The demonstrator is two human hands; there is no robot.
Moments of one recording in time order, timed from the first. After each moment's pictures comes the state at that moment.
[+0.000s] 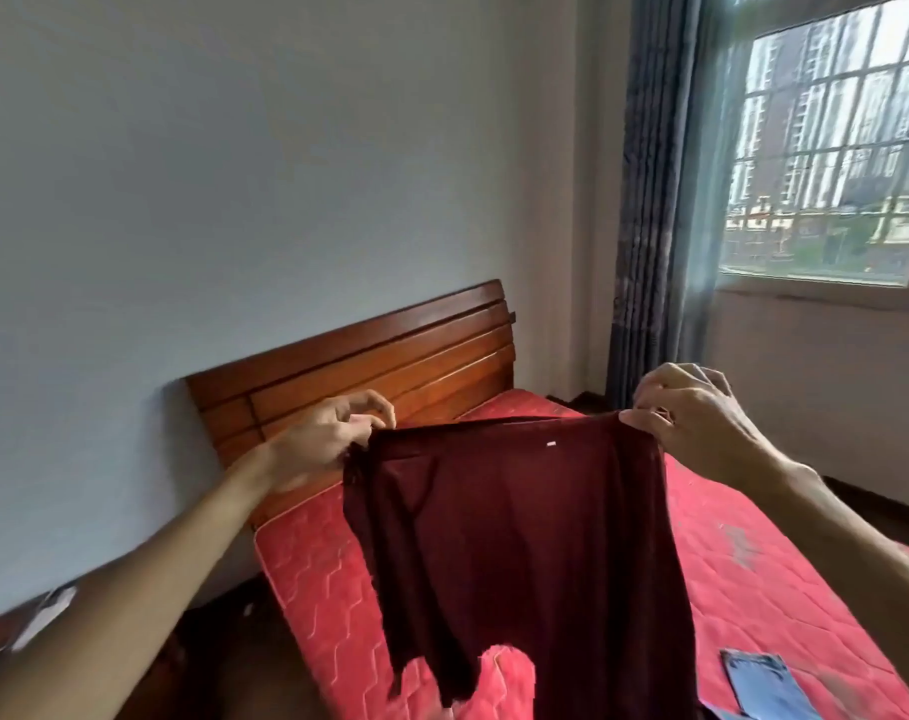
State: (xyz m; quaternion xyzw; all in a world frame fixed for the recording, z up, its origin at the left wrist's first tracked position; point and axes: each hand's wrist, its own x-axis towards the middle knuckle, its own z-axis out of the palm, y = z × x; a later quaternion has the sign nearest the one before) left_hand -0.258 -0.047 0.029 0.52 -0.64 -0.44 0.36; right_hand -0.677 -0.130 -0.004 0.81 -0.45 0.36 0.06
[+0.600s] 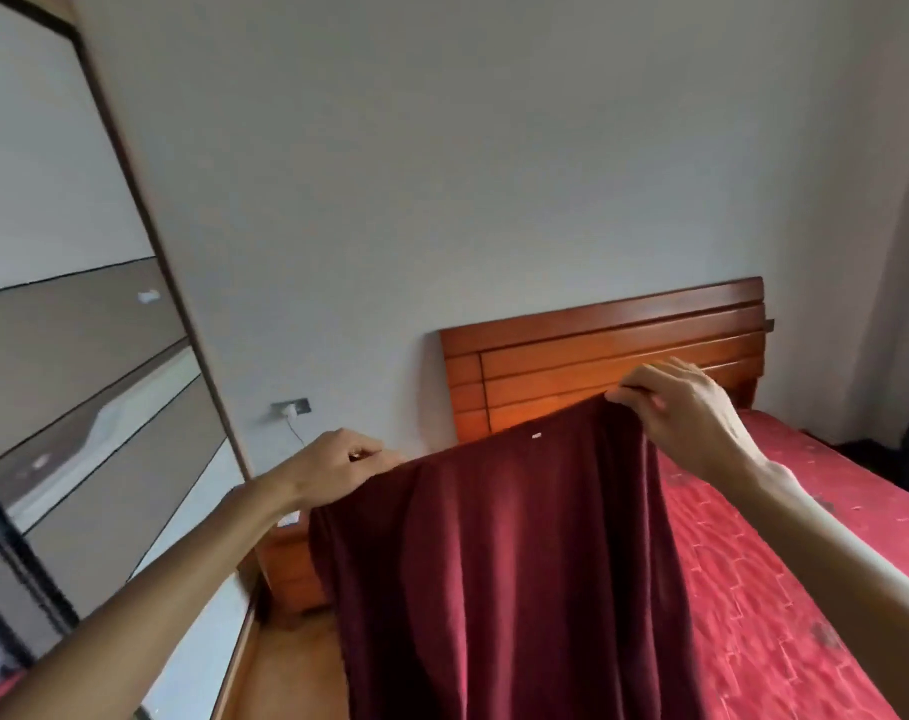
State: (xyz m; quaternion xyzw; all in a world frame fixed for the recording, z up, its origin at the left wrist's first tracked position) left_hand -0.138 0.228 0.022 0.77 -0.57 -0.12 0.26; right_hand -0.443 -0.035 0.019 0.87 -0.18 0.46 -0.05
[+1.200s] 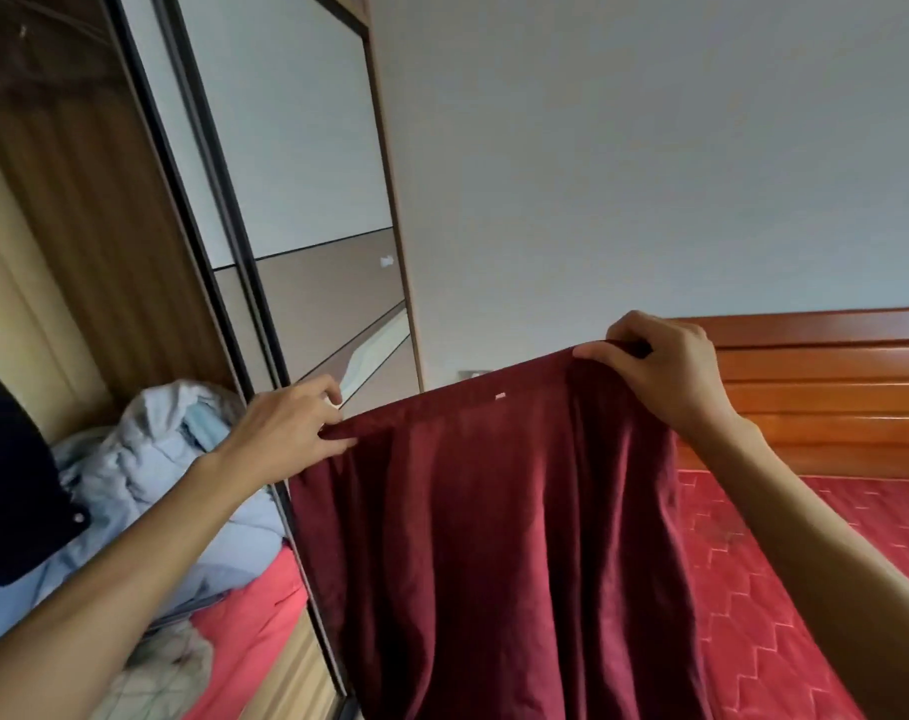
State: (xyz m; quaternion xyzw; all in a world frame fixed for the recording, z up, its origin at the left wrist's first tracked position) left_hand 0.034 0.553 0.052 0.86 -0.43 0.28 -0.01; right_hand -0.171 0.192 0.065 0.84 -0.05 0.49 -0.22
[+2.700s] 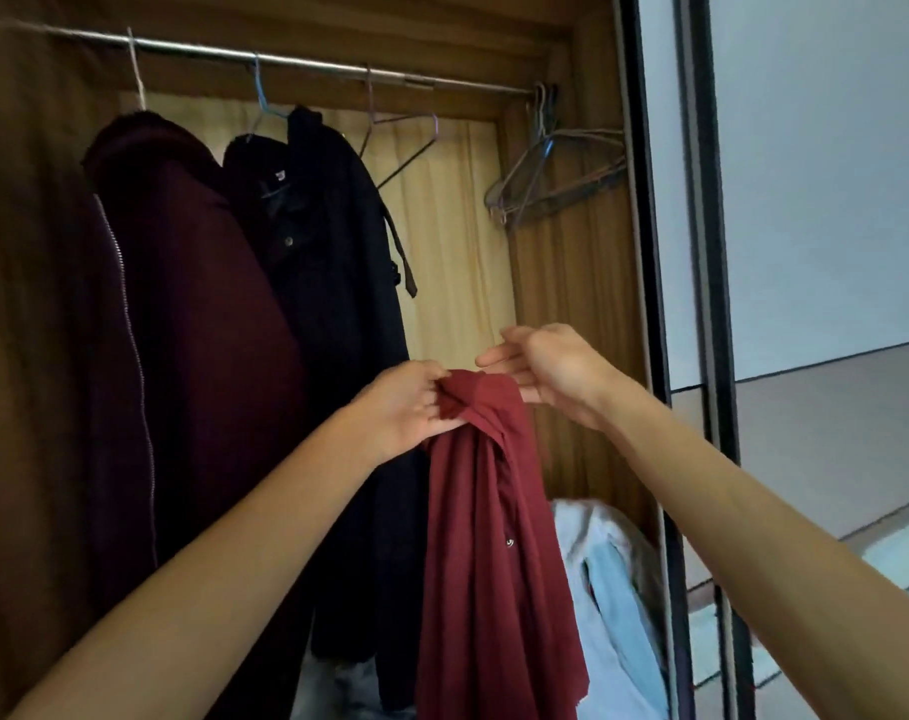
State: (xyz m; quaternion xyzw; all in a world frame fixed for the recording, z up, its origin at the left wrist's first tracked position) left_hand 0.169 0.750 0.236 0.62 0.09 0.17 0.76; right_hand 0.261 0.611 0.243 0.66 0.33 -0.08 -0.67
